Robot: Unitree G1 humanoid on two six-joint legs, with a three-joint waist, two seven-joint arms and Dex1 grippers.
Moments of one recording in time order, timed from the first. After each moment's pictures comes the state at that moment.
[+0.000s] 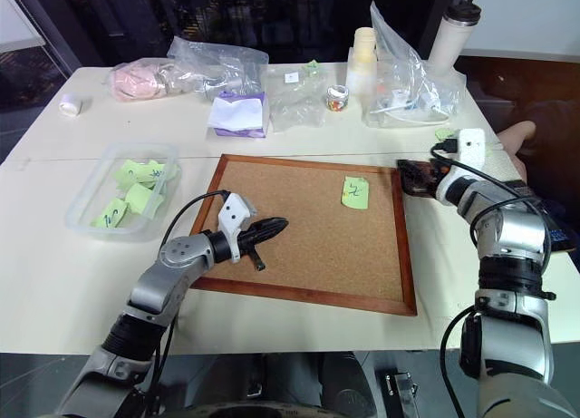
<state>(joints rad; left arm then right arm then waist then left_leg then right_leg) -0.28 0.28 -0.22 -0.02 -0.20 0.32 -0.71 -0.51 -0.60 -0.22 0.17 0.42 0.67 0.61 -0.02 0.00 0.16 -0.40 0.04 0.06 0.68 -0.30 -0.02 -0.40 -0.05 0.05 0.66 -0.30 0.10</state>
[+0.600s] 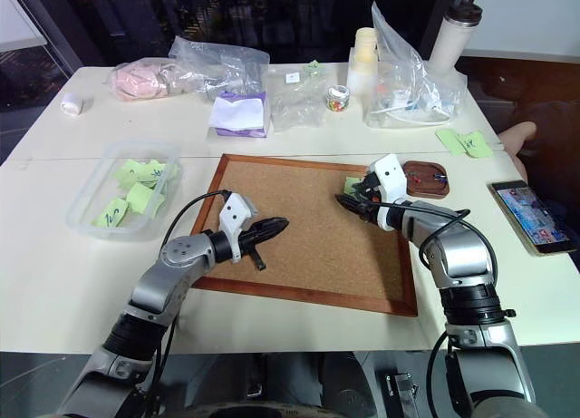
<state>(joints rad) -0.28 0.28 -0.22 -0.03 -0.19 0.32 -0.70 -0.43 -0.51 0.00 0.03 0.34 0.66 0.61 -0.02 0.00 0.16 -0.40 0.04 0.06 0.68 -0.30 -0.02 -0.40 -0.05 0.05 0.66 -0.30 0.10</state>
